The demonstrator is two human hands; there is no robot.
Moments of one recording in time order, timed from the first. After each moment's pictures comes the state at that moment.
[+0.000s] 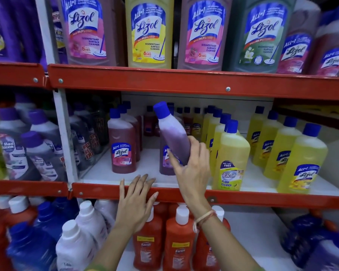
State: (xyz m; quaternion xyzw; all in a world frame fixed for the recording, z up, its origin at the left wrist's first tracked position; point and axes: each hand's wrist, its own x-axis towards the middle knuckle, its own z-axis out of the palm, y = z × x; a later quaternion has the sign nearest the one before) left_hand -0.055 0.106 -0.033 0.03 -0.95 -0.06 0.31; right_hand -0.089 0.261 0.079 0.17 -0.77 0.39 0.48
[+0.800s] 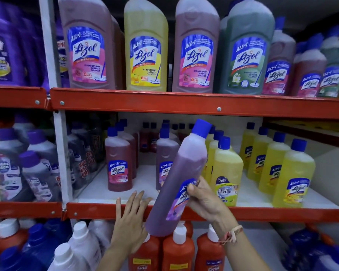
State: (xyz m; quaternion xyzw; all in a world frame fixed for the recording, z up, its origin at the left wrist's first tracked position) left_hand -0.064 0.091 -0.044 0.00 -0.96 0.02 0.28; right_hand -0.091 0.306 0.084 0.37 -0.40 0.81 -0.21
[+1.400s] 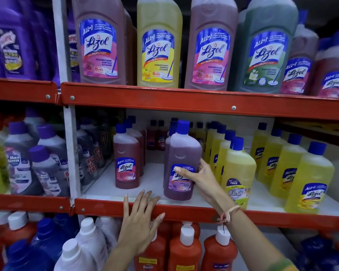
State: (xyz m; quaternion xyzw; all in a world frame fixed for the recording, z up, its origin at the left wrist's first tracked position) left_hand -0.058 0.101 -0.037 0.01 -0.95 -0.05 0.29; right_hand -0.136 0.284 0.097 0.29 -0.60 0.75 -0.06
